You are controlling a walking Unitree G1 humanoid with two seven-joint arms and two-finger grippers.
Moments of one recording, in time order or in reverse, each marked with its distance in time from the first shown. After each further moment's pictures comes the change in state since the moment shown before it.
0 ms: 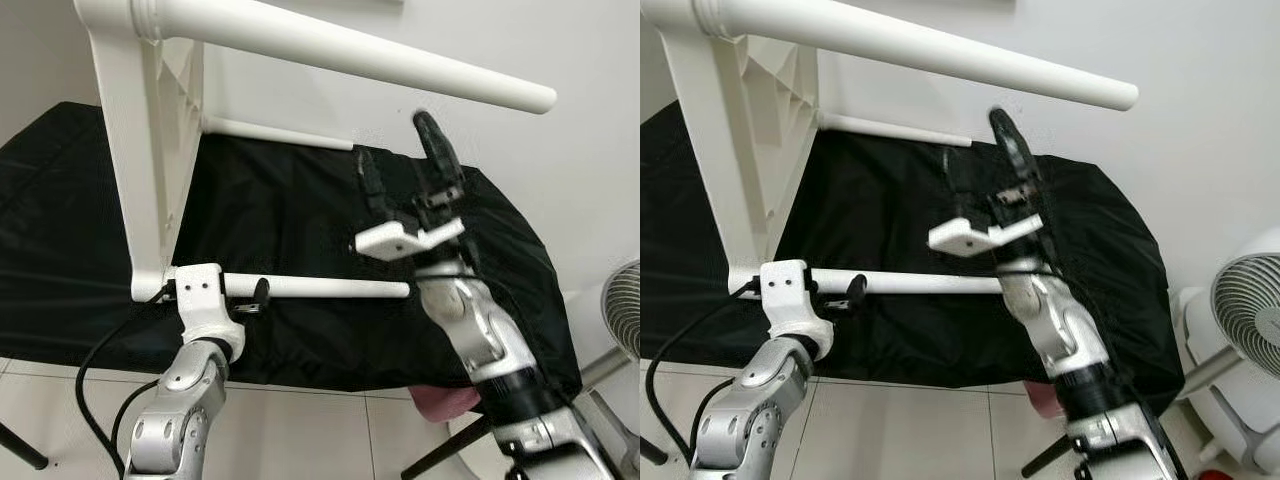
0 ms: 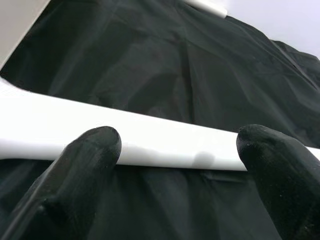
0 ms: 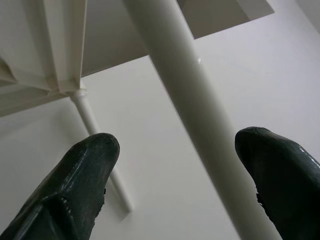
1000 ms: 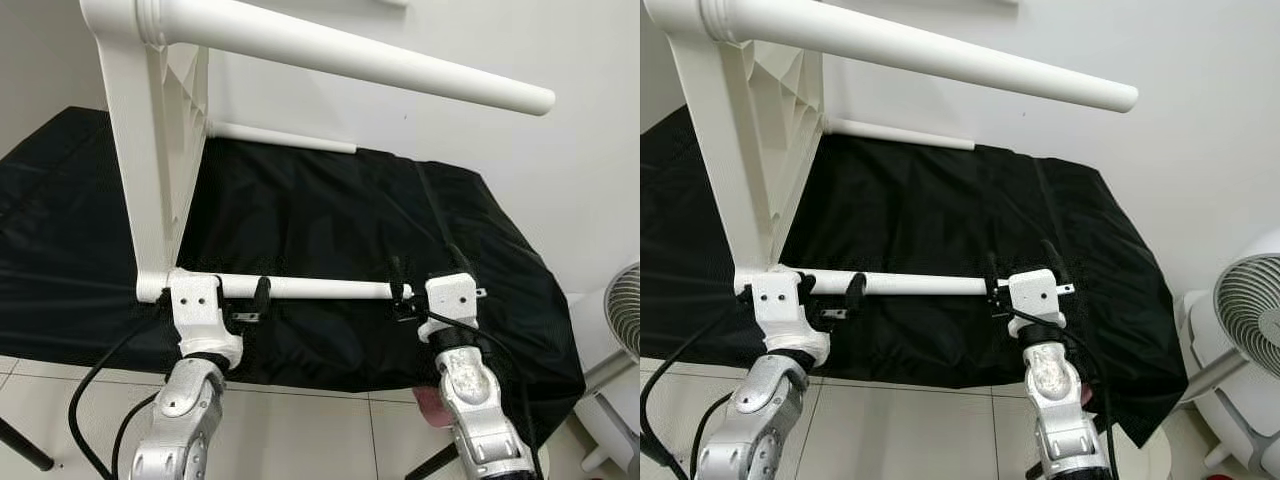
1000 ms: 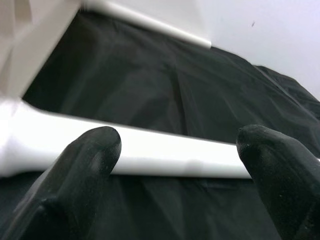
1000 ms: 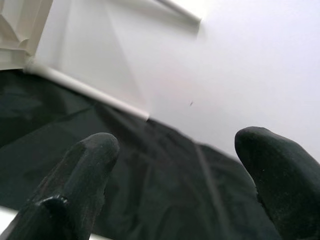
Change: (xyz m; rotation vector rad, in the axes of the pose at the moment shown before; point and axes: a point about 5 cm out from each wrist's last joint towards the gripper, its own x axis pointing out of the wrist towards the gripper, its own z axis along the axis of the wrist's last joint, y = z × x) left arm -0.014 0.007 -0.009 0.016 -0.094 -0.039; right arm -0.124 0.024 -0.029 0.588 0.698 -0.005
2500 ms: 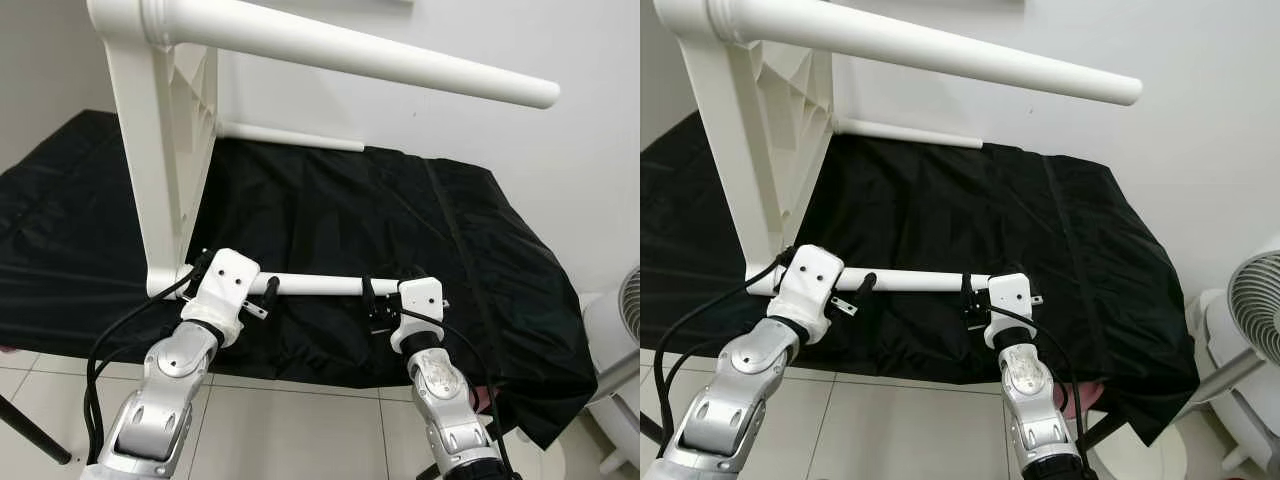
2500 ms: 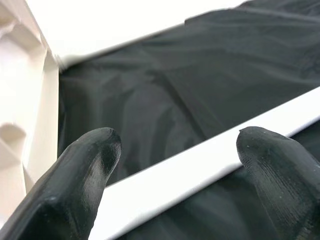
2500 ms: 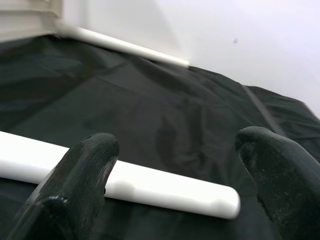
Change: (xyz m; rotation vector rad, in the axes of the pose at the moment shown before) left arm 0.020 -0.003 0.028 0.580 0.013 -0.177; right arm -0.003 0.034 -0.037 0.171 0.235 0.046
